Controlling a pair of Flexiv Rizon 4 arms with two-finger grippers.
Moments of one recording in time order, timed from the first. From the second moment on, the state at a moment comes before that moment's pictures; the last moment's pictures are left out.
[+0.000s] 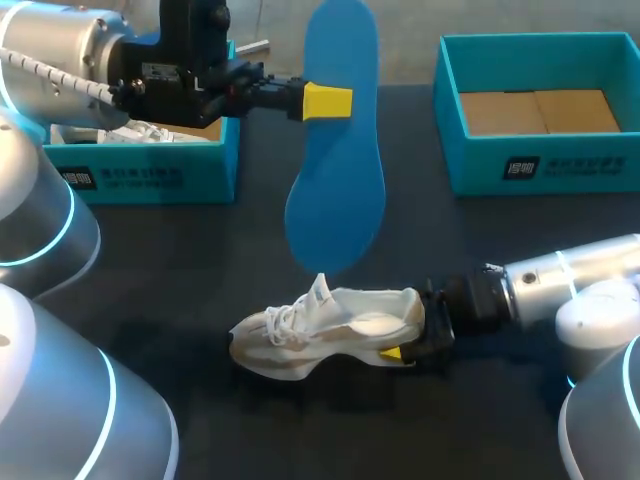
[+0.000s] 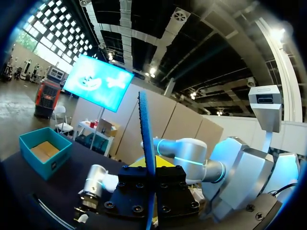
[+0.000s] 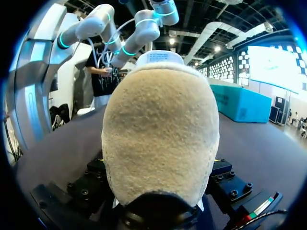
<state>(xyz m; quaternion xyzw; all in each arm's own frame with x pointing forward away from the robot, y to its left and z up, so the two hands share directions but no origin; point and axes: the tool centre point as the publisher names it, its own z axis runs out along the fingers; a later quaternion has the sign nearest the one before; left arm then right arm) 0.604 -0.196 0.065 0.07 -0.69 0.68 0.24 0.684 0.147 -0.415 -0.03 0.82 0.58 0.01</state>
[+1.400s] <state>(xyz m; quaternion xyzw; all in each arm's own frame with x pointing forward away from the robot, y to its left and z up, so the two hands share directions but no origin) 0.604 -0.197 0.065 0.07 -0.69 0.68 0.24 0.684 0.102 -0.343 -0.08 0.95 0.31 0.01</state>
